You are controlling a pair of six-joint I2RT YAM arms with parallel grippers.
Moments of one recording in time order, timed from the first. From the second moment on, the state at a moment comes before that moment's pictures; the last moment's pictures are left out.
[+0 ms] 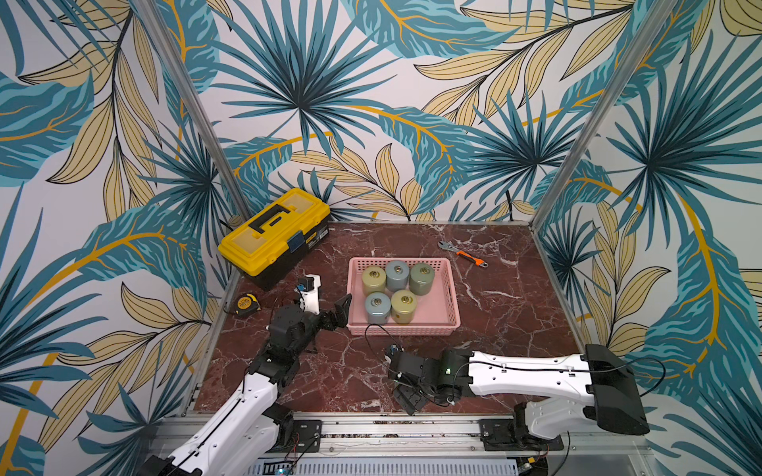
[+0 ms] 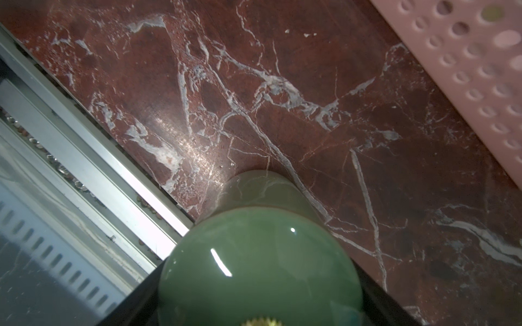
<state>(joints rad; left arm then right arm) -0.32 0.81 0.36 0.25 0.11 -0.30 1.29 1.44 0.96 -0.77 0.17 0.51</state>
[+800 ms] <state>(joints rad) -0.32 0.81 0.36 0.25 0.11 -0.30 1.31 1.47 0.95 -0.73 0.17 0.54</state>
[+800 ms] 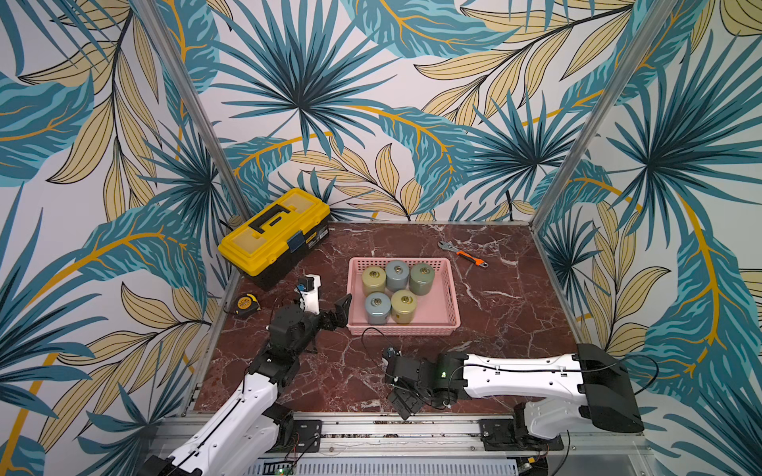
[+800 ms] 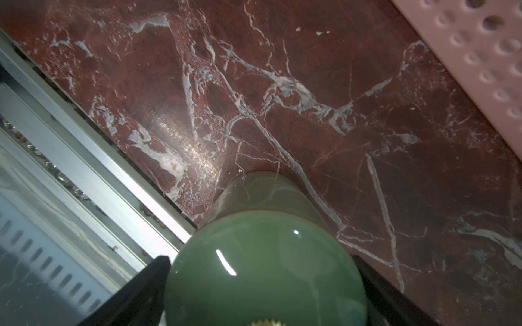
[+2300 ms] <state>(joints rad) -0.41 1.11 0.76 -0.26 0.21 -0.25 0.61 1.26 1.05 -0.71 0.14 0.23</state>
